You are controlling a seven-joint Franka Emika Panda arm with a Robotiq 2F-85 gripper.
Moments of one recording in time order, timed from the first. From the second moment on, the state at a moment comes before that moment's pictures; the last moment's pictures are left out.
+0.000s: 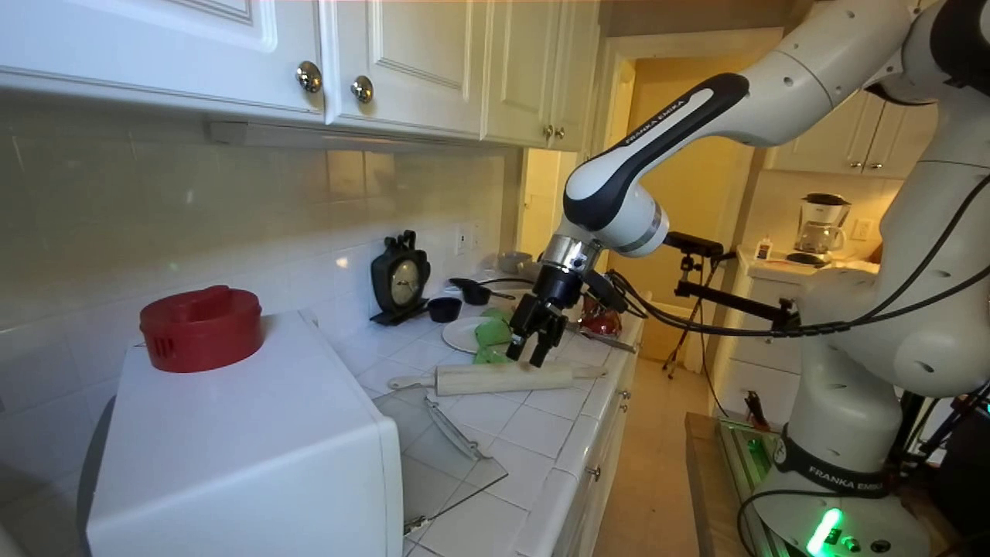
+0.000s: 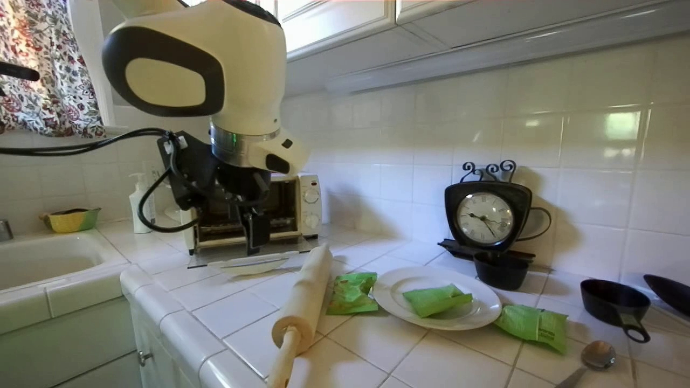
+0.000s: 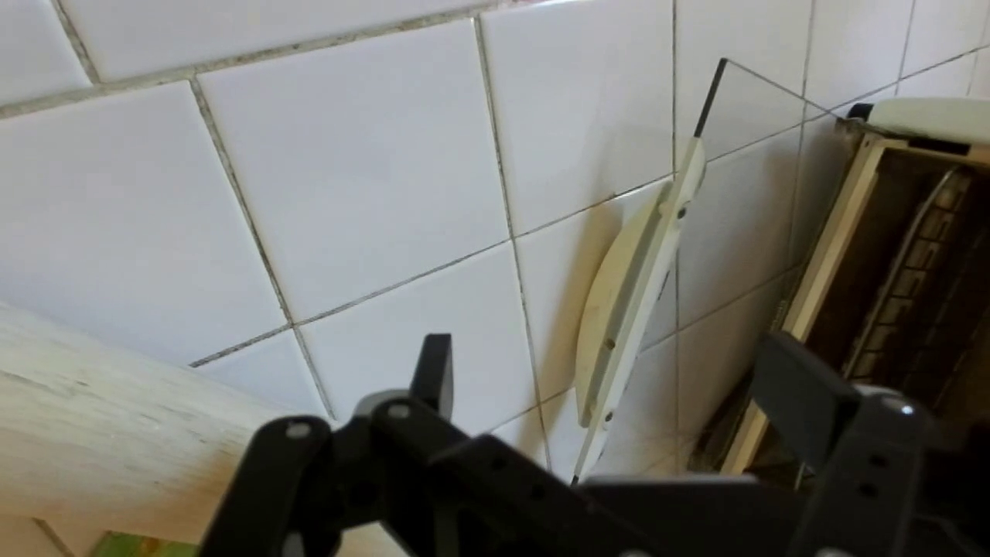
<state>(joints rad) 0.13 -0.24 -0.21 -2.64 0.74 2.50 -0.33</state>
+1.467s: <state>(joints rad) 0.03 0.16 -0.07 -2.35 1.09 2.52 -0.66</state>
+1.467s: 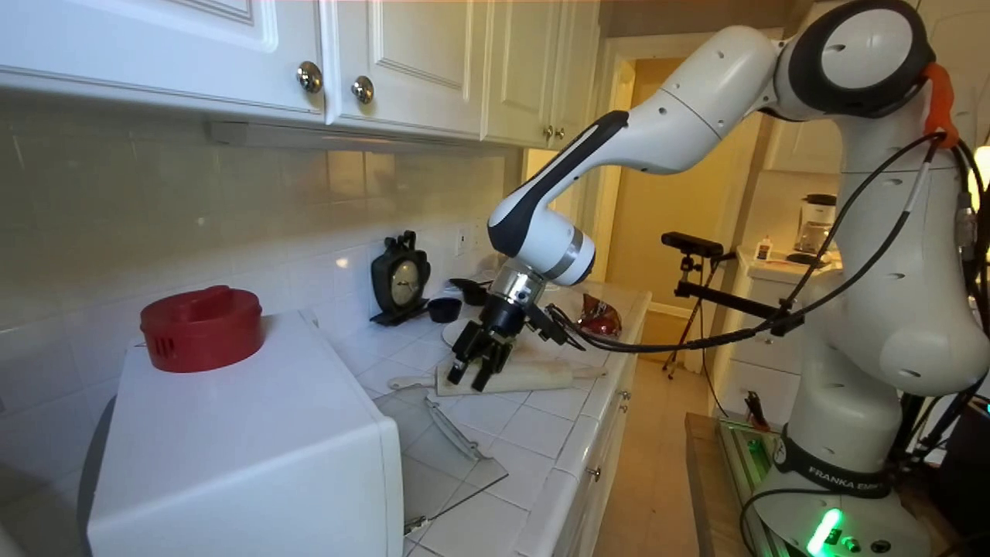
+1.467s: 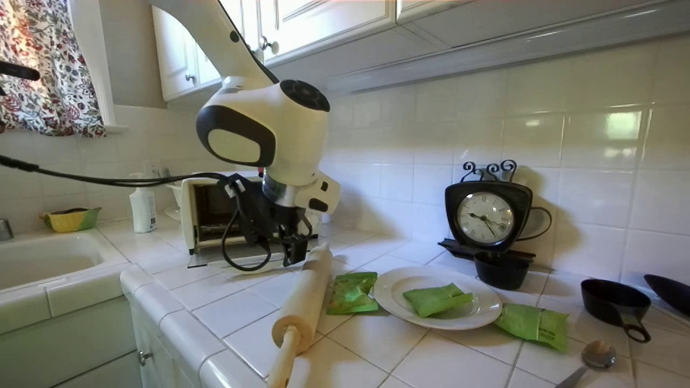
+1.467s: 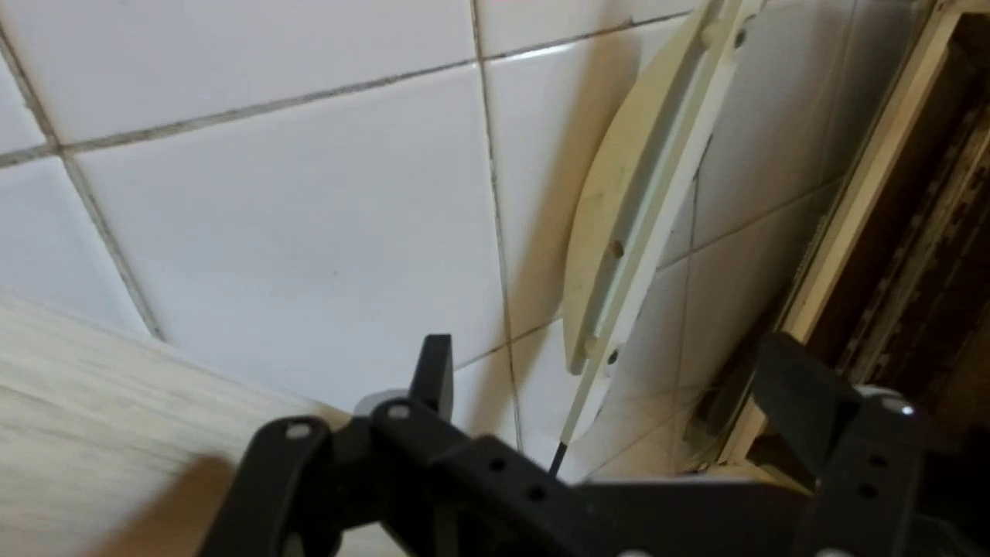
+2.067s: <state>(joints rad) 0.00 0.31 0.00 -2.20 1.18 2.55 -0.66</state>
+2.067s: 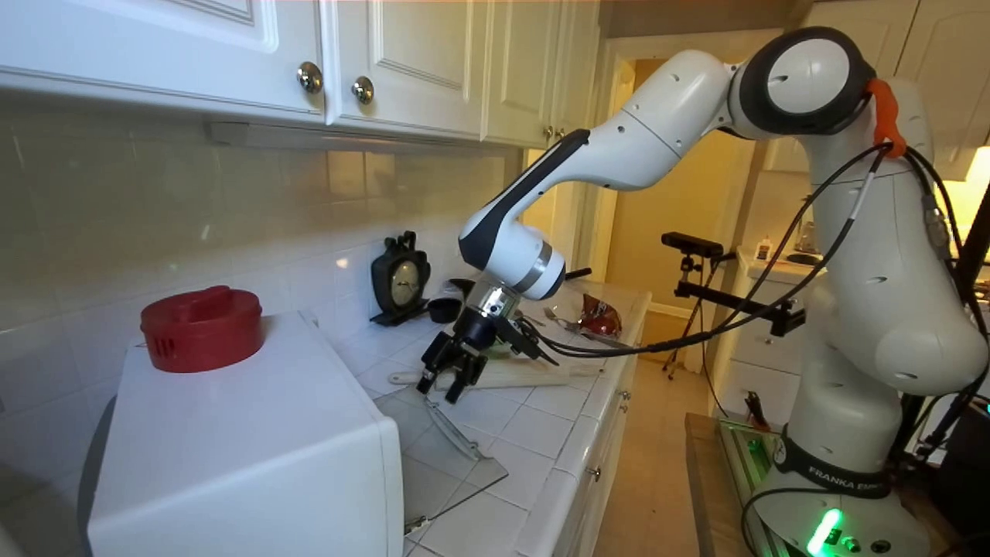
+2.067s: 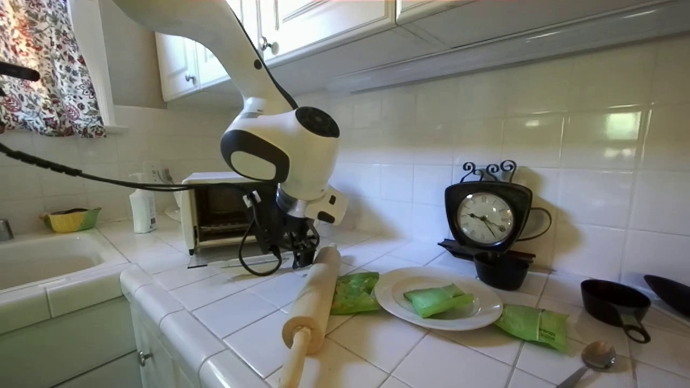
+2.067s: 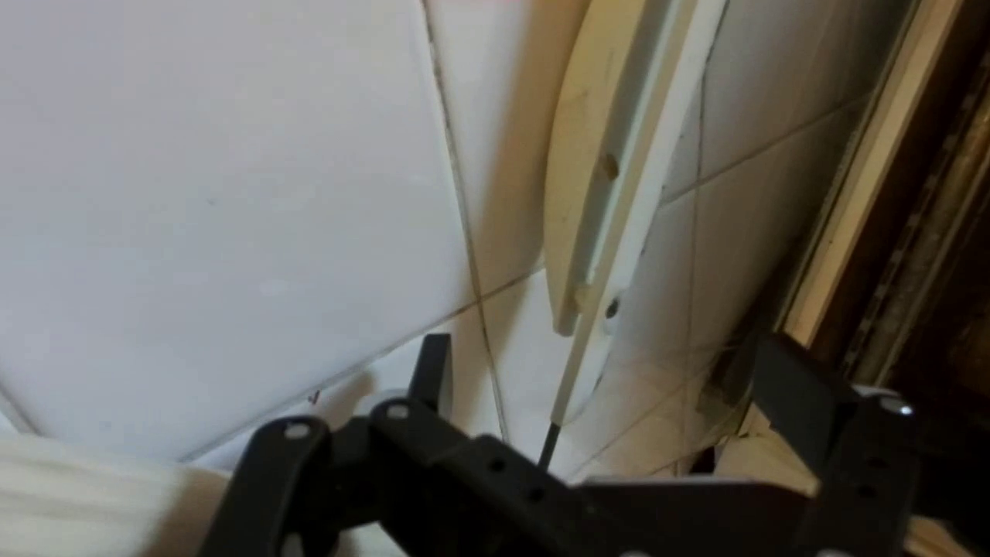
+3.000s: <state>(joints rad) 0.00 0.33 0.04 -2.15 1.45 2.58 -0.79</state>
